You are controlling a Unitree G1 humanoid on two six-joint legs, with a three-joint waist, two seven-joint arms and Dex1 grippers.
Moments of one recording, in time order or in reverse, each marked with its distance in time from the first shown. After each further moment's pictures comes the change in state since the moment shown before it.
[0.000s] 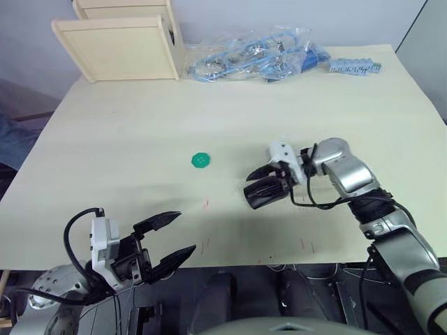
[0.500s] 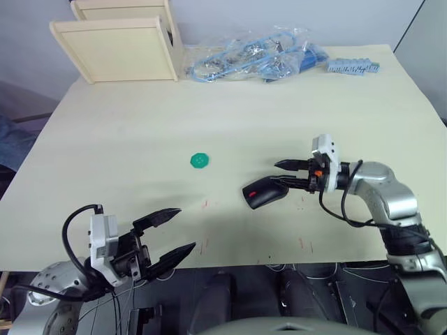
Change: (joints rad) left arm -0.033 0.009 0.007 0.000 -0.004 0.002 -0.008; right arm 0.341 -0.041 -0.257 -0.297 0.192 0.163 -0.275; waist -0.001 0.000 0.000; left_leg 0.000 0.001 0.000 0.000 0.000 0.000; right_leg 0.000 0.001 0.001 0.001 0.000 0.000
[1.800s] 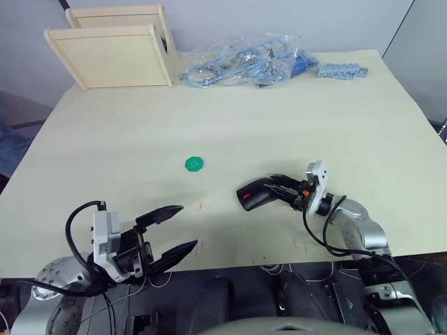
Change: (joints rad) left arm -0.031 -0.001 -0.017 0.012 0.000 0.010 0.001; right arm 0.178 0.193 0.007 0.160 0.048 -0.219 -0.191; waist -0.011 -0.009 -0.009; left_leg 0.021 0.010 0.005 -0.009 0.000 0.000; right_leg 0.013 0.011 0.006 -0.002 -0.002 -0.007
